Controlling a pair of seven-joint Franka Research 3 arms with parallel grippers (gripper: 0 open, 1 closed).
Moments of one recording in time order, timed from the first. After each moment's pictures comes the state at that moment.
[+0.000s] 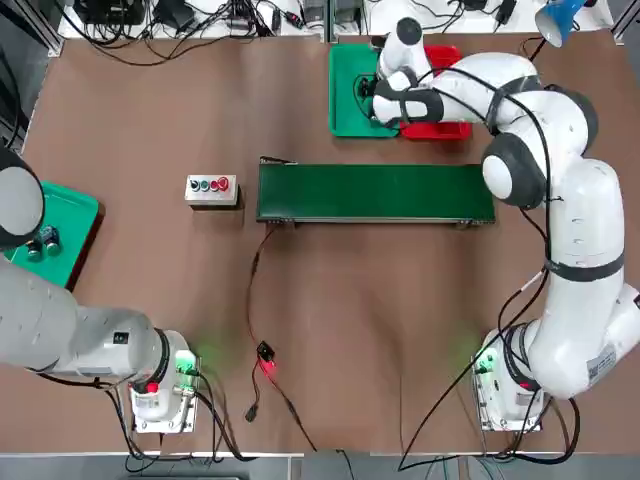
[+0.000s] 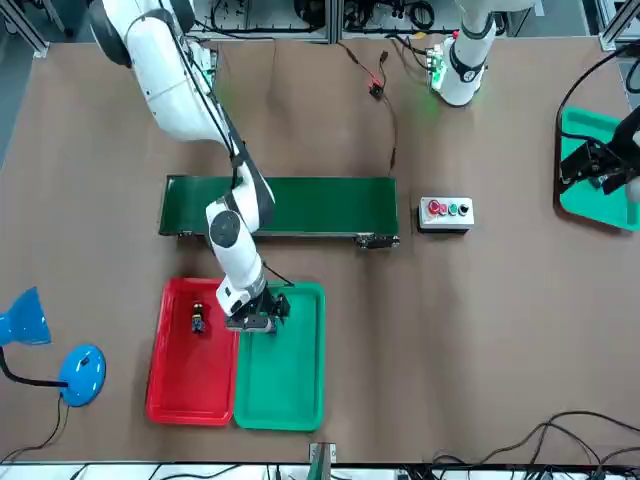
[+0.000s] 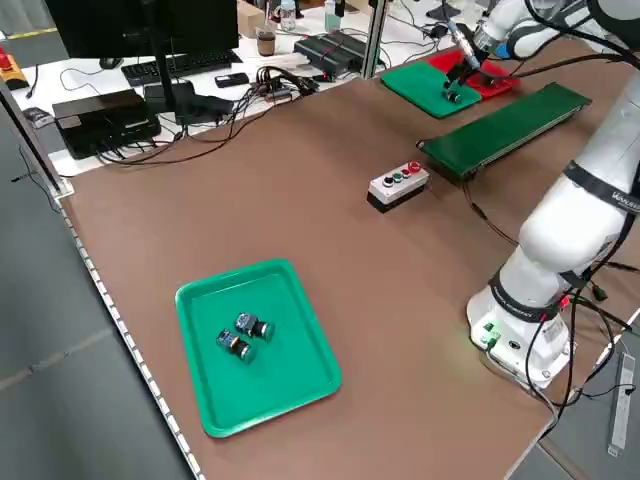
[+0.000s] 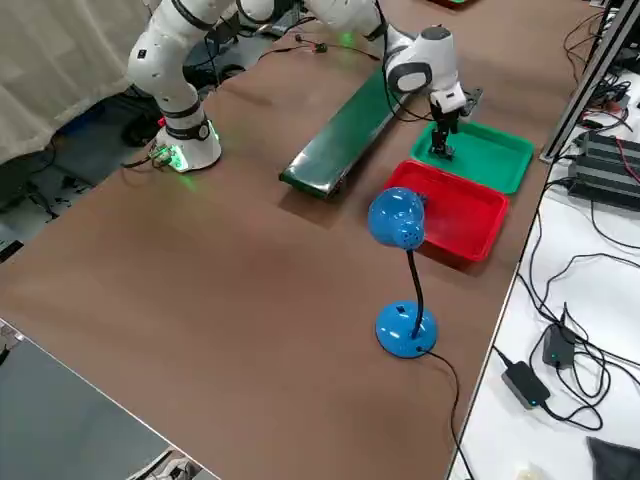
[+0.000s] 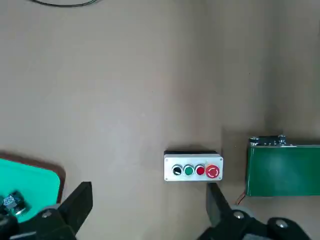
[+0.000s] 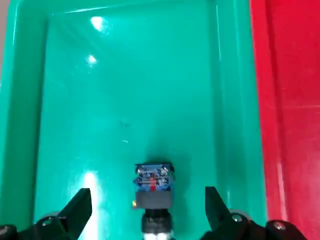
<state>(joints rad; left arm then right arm) -0.04 0.03 0.04 -1.53 -0.04 1.59 0.03 0.50 0.79 -0.02 -1.50 -0.03 2.56 0.54</state>
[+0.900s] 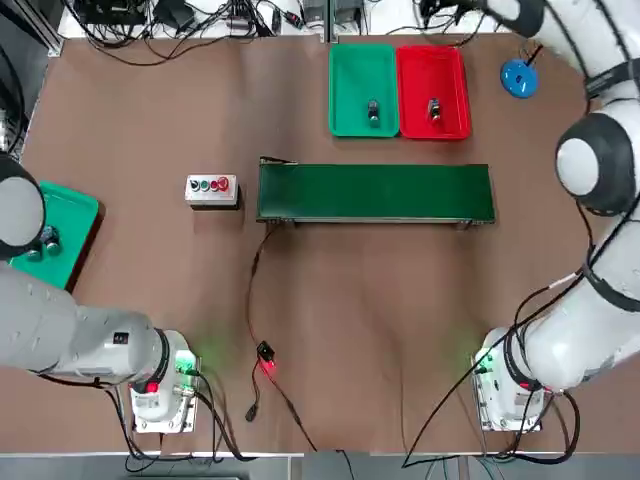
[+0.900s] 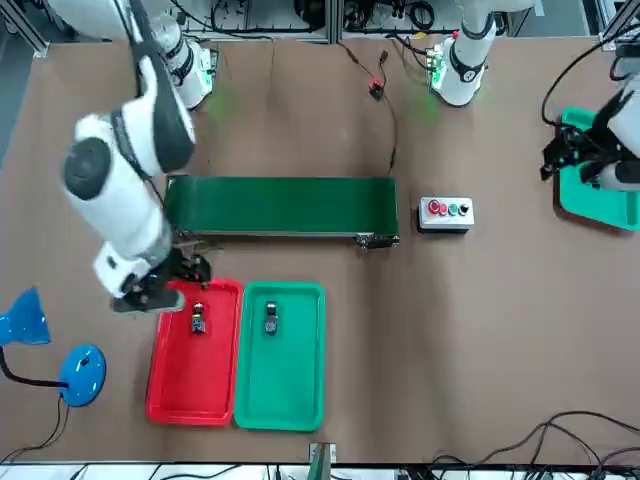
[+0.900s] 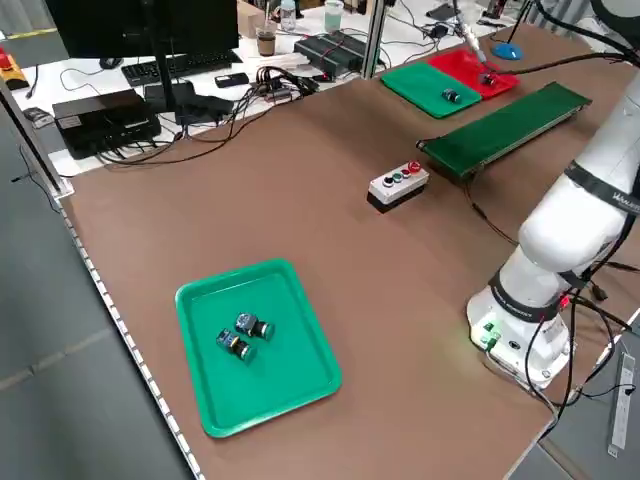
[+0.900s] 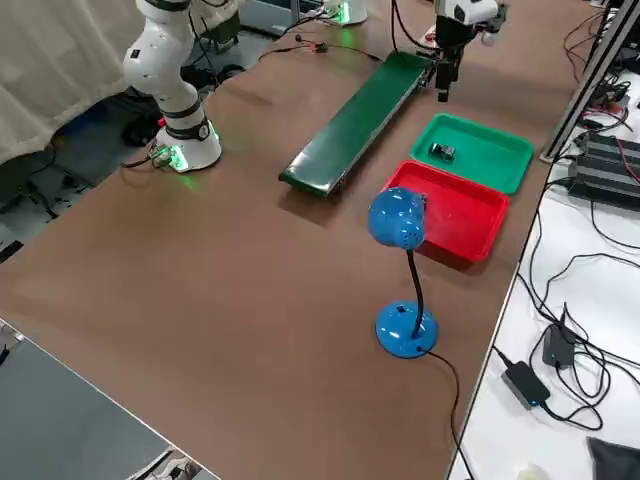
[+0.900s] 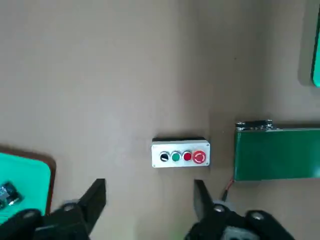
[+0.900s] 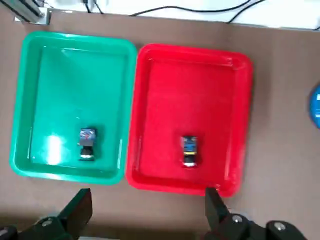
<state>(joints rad) -0.04 0.01 -0.02 -1.53 -0.04 1.51 -0.01 0.31 0.38 -0.03 -1.40 -0.04 1.93 0.22</state>
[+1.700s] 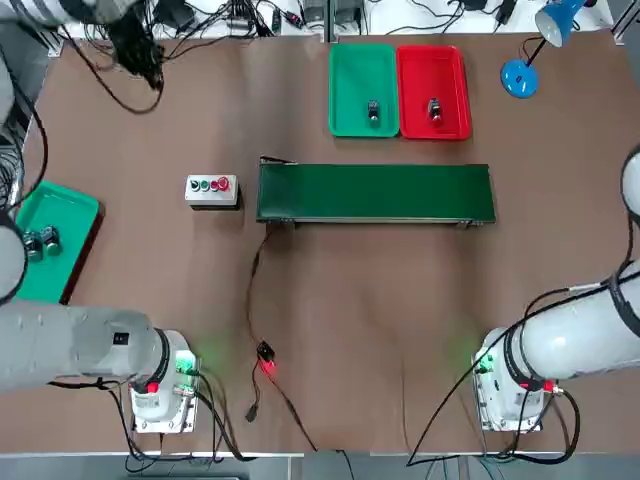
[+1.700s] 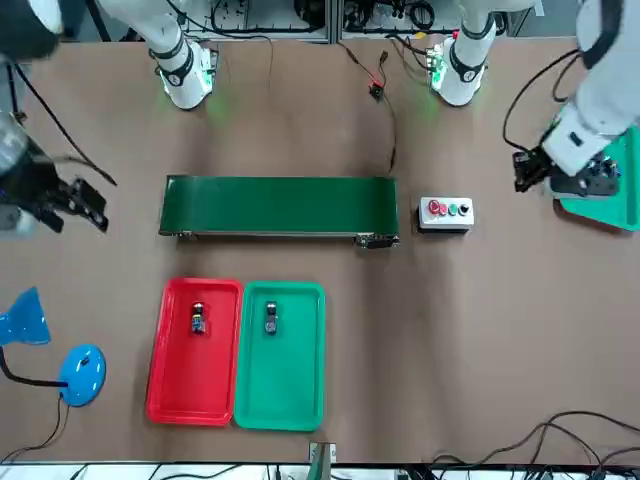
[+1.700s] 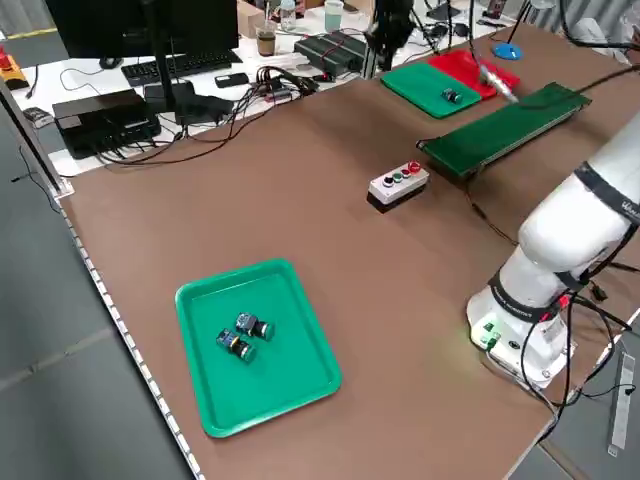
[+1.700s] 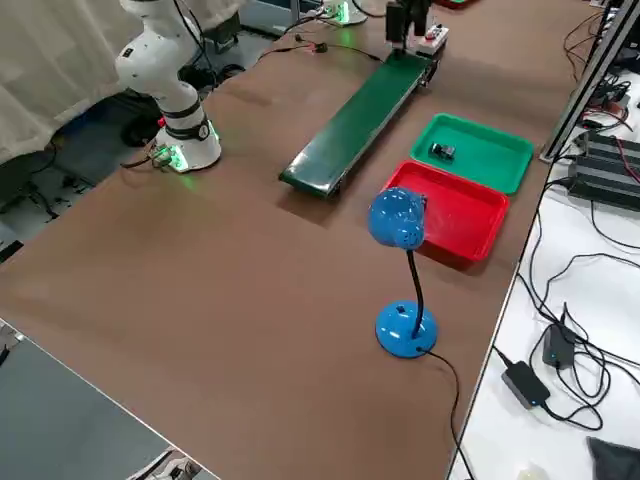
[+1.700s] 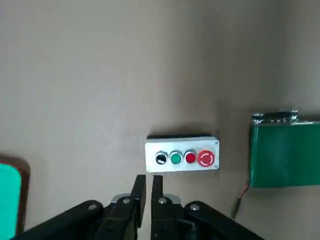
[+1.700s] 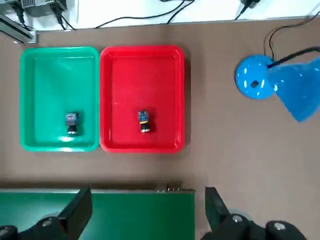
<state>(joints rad) -0.04 -0.18 -0.06 -2.09 -0.04 1.91 -0.03 0.12 0.09 -0.03 -1.42 0.04 1.65 0.11</state>
